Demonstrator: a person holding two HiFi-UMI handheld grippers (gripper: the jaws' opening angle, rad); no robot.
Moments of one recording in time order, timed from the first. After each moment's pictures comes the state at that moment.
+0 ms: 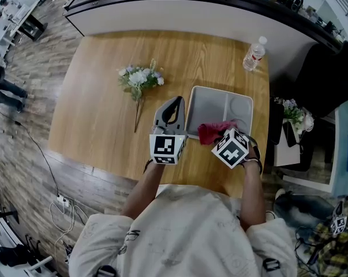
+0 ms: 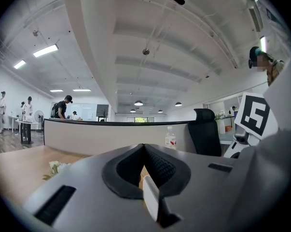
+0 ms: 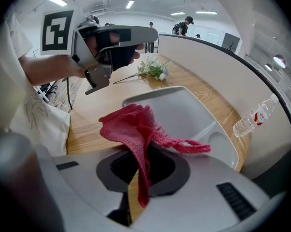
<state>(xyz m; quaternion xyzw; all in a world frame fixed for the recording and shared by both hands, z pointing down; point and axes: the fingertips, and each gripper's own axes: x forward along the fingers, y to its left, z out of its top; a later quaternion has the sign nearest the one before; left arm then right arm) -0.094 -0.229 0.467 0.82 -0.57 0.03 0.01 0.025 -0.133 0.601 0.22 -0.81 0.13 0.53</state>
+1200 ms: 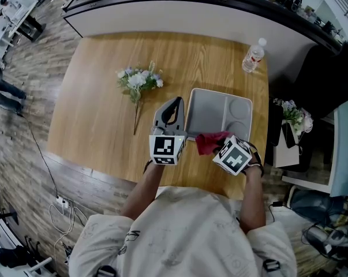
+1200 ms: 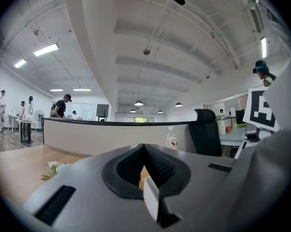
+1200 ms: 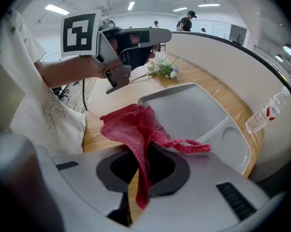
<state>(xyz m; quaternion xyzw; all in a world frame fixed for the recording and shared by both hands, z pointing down) -0.093 -0.236 0.467 0.82 -0.57 0.03 0.02 0.021 -0.103 0.594 0.16 -0.82 0.17 0.52</state>
